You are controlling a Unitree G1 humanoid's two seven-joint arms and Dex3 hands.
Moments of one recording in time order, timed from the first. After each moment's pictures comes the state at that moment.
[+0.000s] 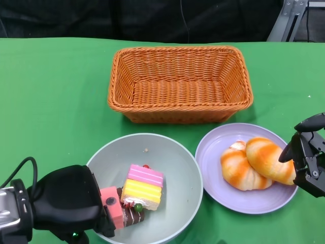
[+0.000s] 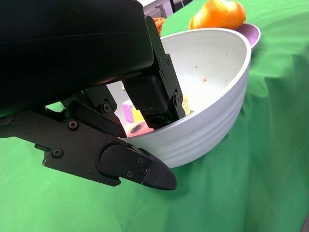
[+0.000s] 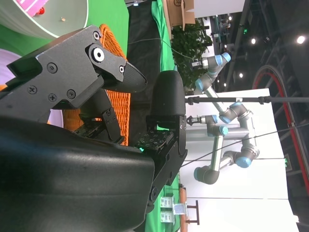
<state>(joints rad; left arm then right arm) -0.25 0.73 -0.33 0.13 0.96 -0.95 -0.01 0.13 0.03 -0.14 -0.27 0.36 -0.15 0.18</state>
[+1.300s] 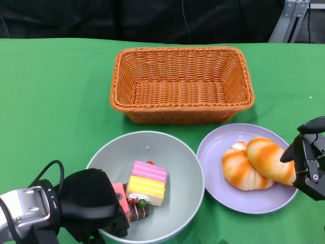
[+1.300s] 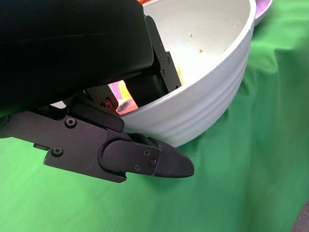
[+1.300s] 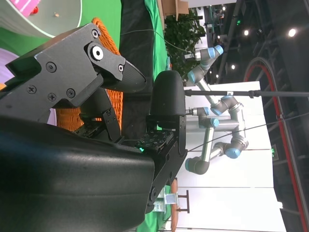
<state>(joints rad) -0.33 0.66 -0.51 0.22 0.99 -0.78 -0.06 0.16 0.06 -0.13 -0.29 0.32 -0.20 0.14</state>
